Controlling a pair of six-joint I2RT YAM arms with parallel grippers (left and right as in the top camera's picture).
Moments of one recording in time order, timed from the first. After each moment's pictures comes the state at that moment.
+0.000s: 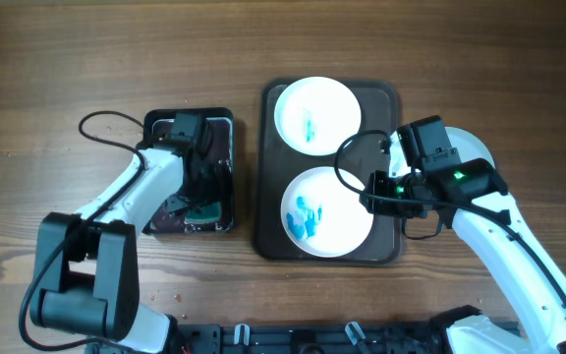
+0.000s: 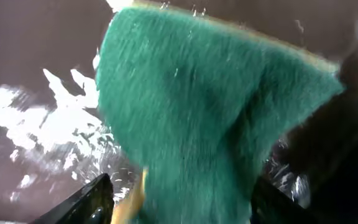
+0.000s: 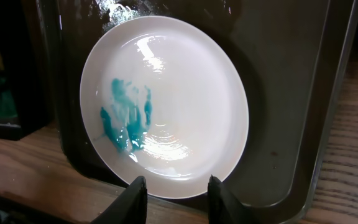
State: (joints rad) left arm -0.20 1.70 0.96 -0.82 -0.02 -0.53; right arm 0.31 1.29 0.94 -0.91 -0.29 0.41
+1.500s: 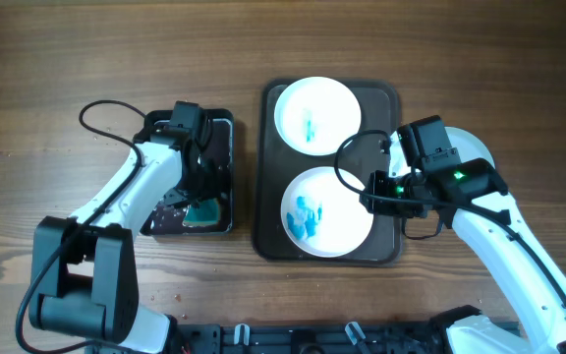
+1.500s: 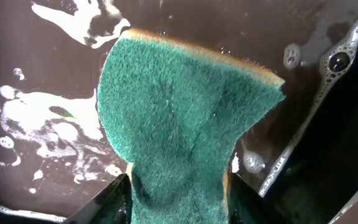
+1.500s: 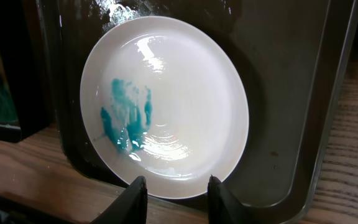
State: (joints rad) left arm -0.20 1.69 1.02 -0.87 -0.01 -0.47; right arm 0.31 1.29 0.94 -0.91 -0.29 0.41
